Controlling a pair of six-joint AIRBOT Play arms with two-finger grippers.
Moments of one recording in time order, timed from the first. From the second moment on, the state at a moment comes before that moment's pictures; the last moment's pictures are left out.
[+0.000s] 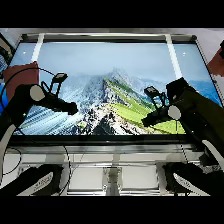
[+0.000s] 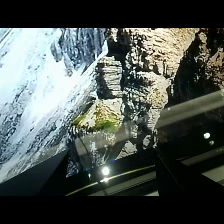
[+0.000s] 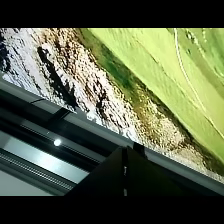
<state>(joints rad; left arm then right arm) -0.20 -1.07 1.00 1.36 -1.20 -1.41 0.41 -0.97 0.82 -1.51 1.15 1.53</state>
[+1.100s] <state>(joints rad) -0.20 -1.07 1.00 1.37 -1.17 -1.41 0.41 -0.95 0.77 -1.39 1.00 1.54</state>
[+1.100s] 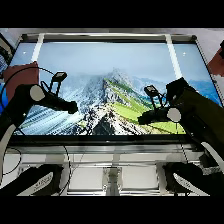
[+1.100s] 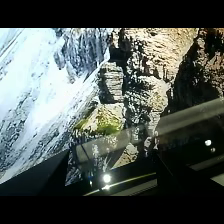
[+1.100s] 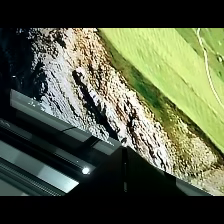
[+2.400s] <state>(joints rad) 0.24 -1.49 1.01 2.35 -0.72 -1.62 0.41 -0.95 0.77 -1.32 0.92 1.54</state>
